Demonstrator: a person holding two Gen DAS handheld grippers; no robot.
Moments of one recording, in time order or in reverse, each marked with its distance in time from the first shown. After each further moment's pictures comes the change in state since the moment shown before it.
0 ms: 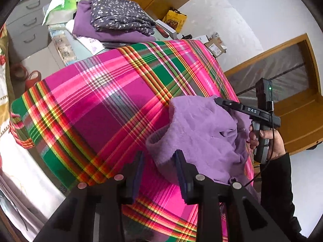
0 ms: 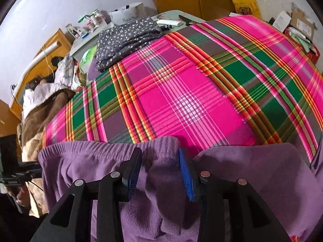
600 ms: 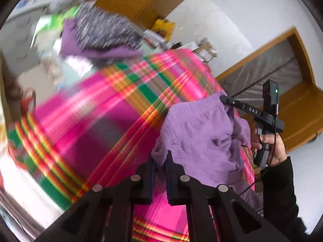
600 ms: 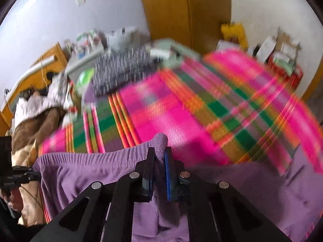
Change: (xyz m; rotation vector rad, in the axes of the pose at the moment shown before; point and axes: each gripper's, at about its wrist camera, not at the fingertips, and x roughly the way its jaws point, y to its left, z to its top) left arm -0.013 -0.038 0.019 0.155 -0.106 -0.015; right arm -0.051 0.023 0.007 -0.047 -0.243 -0.133
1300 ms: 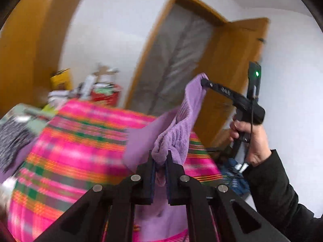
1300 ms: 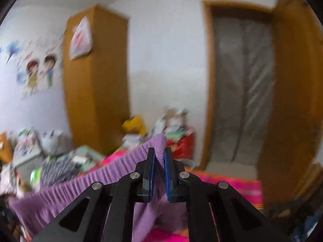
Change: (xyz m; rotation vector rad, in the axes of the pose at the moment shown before) left arm -0.020 -0.296 -0.003 0.647 -0.085 -0.355; right arm -0.352 -0.062 -0.094 0.280 -0.696 -0.604
